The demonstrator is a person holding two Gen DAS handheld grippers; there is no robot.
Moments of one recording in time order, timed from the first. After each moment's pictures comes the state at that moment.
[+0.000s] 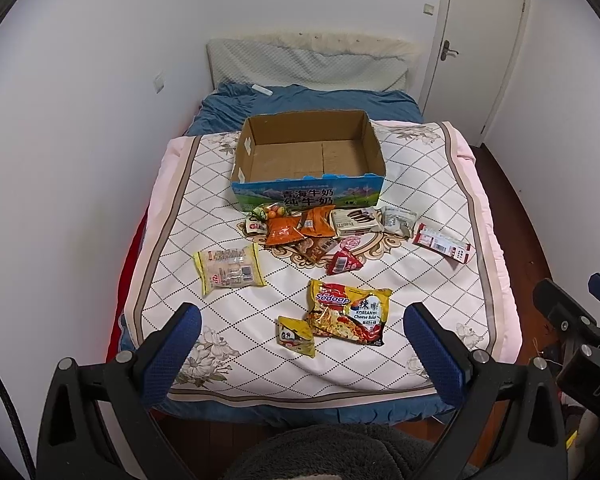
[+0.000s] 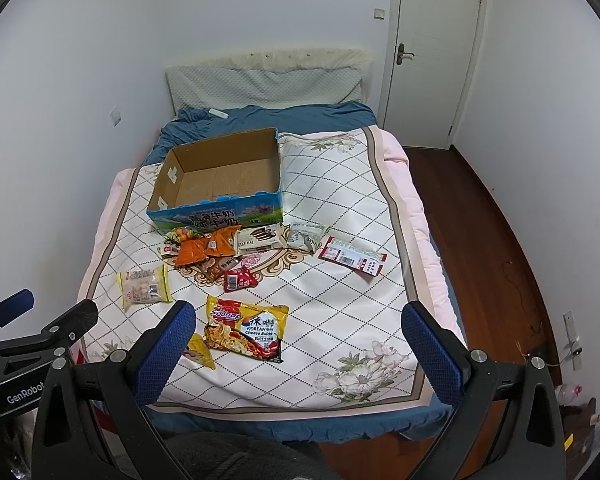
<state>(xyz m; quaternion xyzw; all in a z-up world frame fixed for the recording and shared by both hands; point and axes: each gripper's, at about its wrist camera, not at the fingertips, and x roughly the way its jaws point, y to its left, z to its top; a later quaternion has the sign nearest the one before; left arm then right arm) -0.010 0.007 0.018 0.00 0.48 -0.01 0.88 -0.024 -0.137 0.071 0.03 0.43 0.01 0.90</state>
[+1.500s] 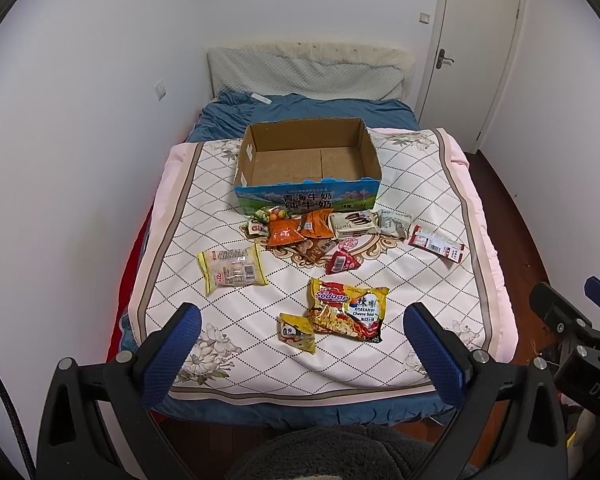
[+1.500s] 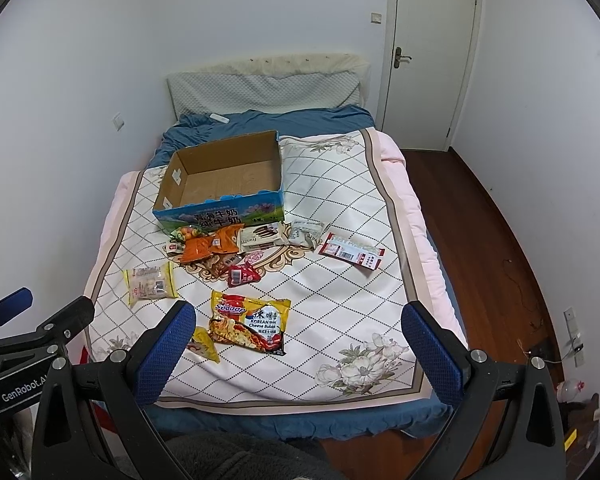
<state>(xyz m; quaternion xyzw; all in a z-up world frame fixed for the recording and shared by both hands) -0.034 0.014 0.028 0.00 0.46 -0.01 0.89 -0.051 -0.139 0.082 0.03 0.42 0.01 0.90</state>
